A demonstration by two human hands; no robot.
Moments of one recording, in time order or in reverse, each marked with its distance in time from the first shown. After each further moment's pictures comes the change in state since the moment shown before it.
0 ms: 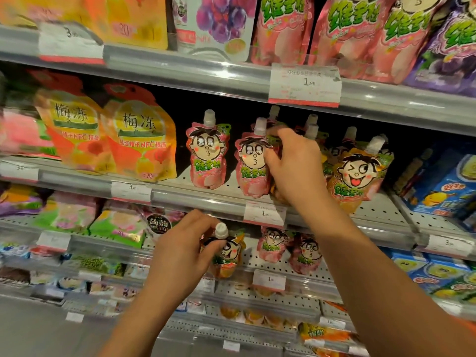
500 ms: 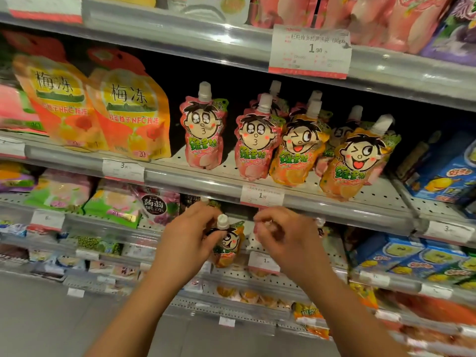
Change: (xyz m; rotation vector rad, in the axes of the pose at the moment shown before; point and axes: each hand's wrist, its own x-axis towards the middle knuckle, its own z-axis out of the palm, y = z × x) left_hand -0.005 -0.010 0.033 -0.045 -0.057 -0.053; right_hand -0.143 0.031 0.017 0.255 -0.249 -0.028
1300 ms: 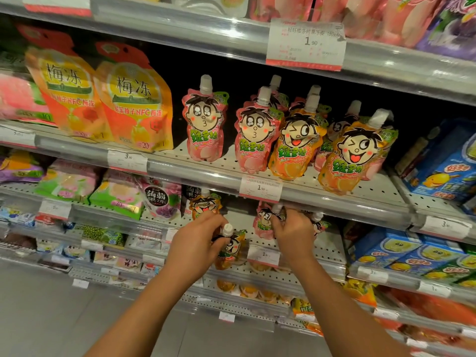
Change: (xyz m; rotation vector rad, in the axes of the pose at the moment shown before) left_hand -0.018 -0.005 0.037 0.077 -0.068 -0.060; right_hand -0.004 0.106 0.070 -0.229 0.206 0.291
